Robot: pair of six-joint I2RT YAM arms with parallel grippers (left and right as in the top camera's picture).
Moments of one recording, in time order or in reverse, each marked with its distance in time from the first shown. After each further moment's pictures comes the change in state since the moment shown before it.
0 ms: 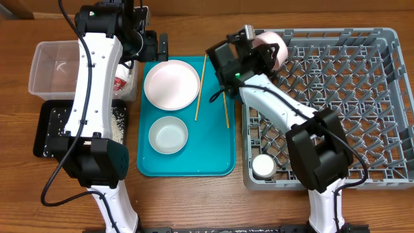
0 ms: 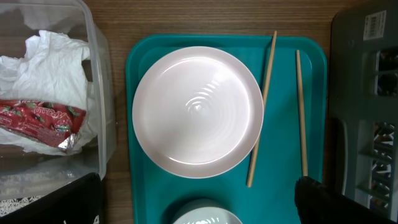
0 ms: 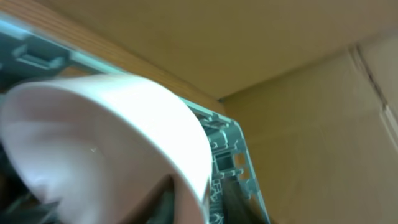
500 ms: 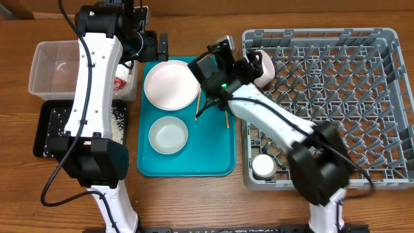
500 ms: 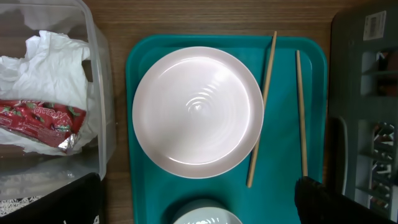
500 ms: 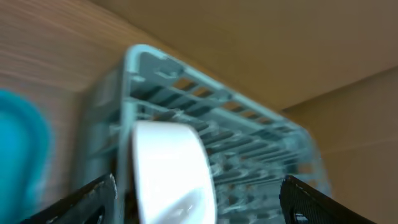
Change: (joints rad) left arm 0.000 0.000 0.000 0.000 0.000 0.000; right arm 0.109 -0.088 -0.002 -0.127 -0.253 0.251
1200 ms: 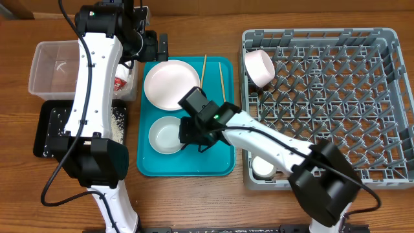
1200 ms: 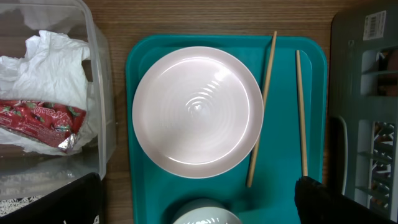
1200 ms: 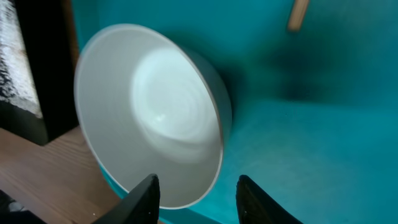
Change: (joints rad) left arm 0.000 0.000 0.000 0.000 0.000 0.000; right arm 0.154 -0.096 -0.234 -0.024 -1.281 0.756
